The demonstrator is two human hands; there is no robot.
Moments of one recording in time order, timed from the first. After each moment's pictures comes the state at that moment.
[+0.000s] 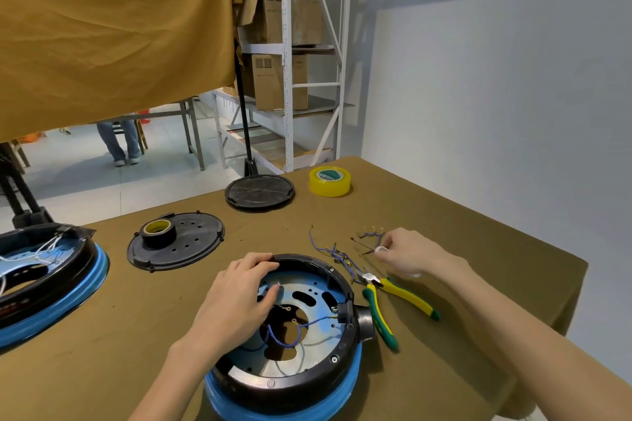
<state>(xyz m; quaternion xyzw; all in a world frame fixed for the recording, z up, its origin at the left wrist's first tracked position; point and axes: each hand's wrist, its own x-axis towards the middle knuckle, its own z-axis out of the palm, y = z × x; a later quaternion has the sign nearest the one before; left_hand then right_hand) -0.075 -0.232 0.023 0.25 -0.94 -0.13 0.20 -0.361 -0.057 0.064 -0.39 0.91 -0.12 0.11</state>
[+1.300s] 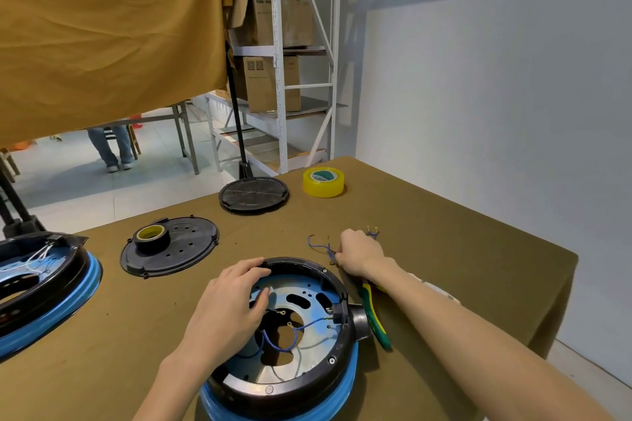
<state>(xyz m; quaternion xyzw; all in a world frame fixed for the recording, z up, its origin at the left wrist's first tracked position) -0.068 -0.226 0.026 0.26 -0.93 -0.14 0.20 -0.327 -0.129 0.036 -0.41 0.90 -0.13 0.09</state>
